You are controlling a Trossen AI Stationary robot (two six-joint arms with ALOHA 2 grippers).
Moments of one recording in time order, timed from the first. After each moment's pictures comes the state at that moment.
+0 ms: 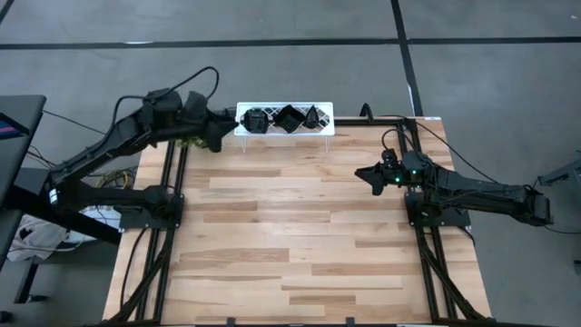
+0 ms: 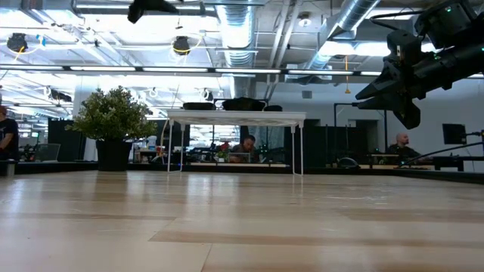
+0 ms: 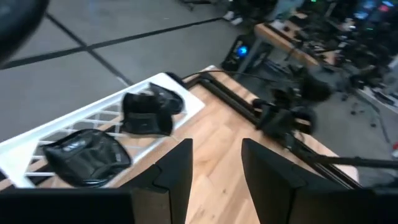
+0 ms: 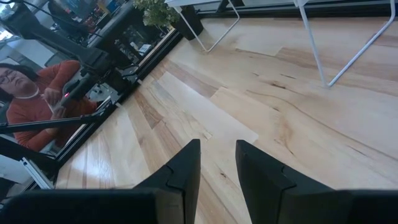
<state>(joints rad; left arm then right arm) 0.46 1.13 1.22 -0.58 0.05 -0.34 -0.36 0.47 0.19 -0.05 -0.05 0.65</state>
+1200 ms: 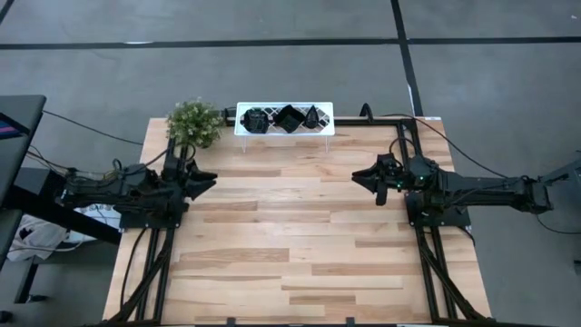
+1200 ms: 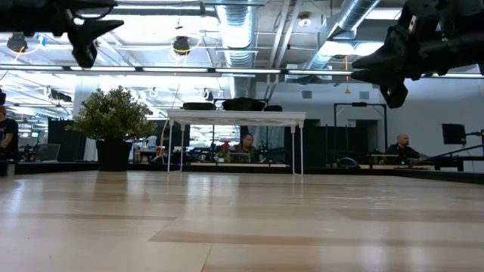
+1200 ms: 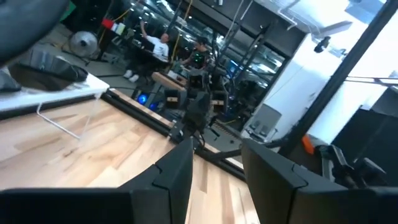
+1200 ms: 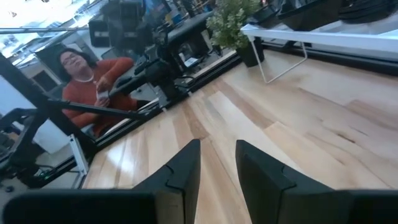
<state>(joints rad) -0.10 0.26 0.25 -0.02 -0.20 -0.47 -0.19 0.47 0.19 0.15 -0.02 0.49</state>
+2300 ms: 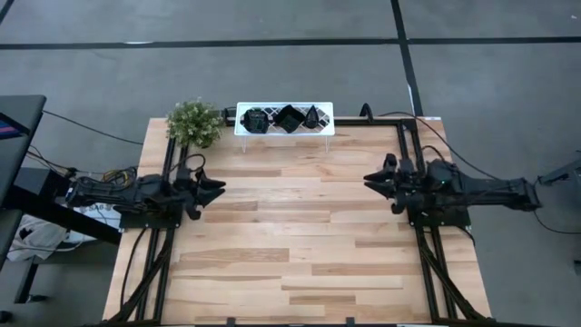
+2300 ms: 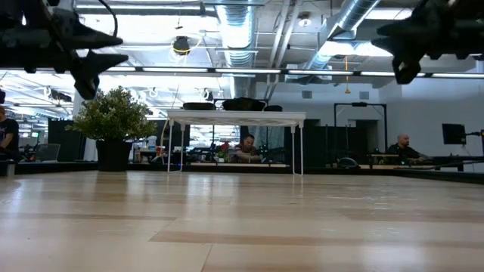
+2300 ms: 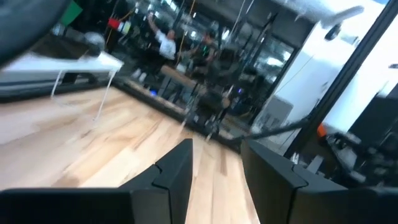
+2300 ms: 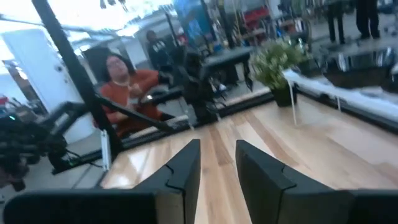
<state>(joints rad) -0.14 0.18 0.01 0.14 -0.25 -0.42 -0.06 0.23 0.19 0.05 0.01 0.31</state>
